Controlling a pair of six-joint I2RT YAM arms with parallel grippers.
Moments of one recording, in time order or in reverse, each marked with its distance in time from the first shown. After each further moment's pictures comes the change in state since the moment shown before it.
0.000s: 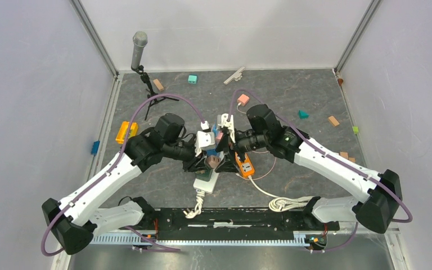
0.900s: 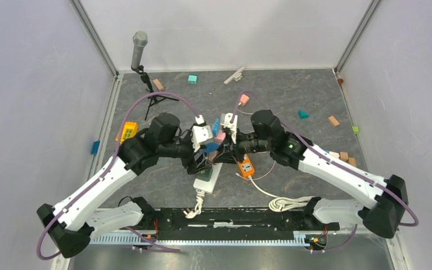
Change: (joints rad) left arm -0.024 -0.018 0.034 0.003 -0.129 -0.070; right arm 0.056 -0.033 -0.049 0.122 0.141 0.051
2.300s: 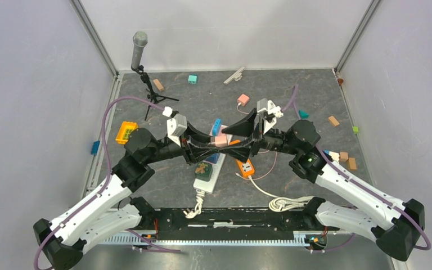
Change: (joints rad) left arm 0.008 -0.223 -0.317 0.974 0.100 -0.612; right arm -0.089 -0.269 -0.249 0.663 0.006 0.459
